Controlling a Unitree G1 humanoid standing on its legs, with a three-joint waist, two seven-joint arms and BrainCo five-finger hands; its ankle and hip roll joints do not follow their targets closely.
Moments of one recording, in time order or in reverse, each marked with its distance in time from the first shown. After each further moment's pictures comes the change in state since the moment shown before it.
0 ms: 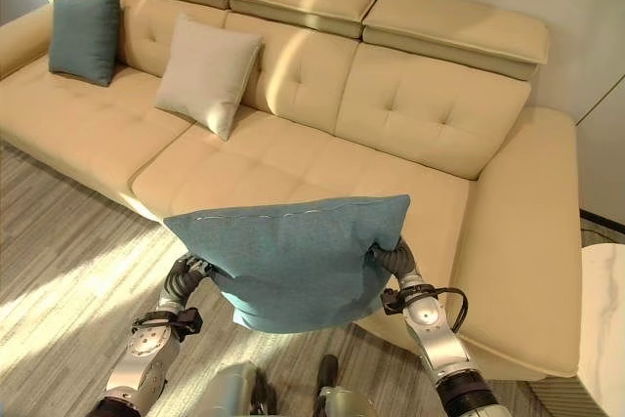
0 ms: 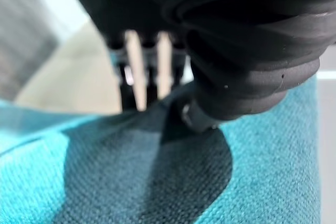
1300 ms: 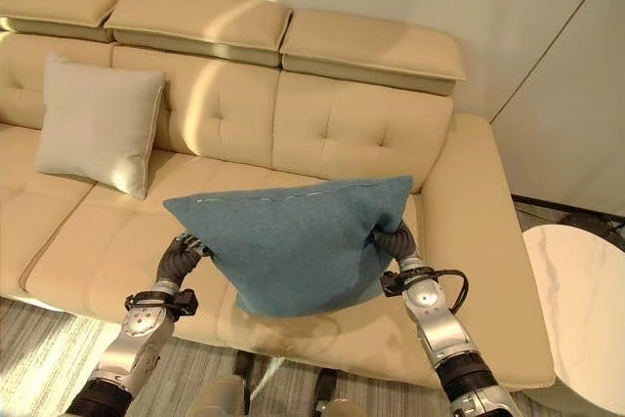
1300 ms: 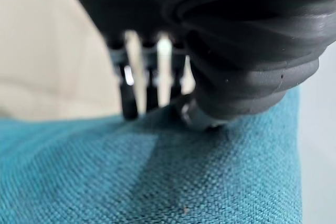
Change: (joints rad) left arm -0.058 0.063 -0.020 -0.061 0.011 0.019 0.012; right arm -0.090 -0.030 0.027 -0.004 -0.010 0.018 -0.015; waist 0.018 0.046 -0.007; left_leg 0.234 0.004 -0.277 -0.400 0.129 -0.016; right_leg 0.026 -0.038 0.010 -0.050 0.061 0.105
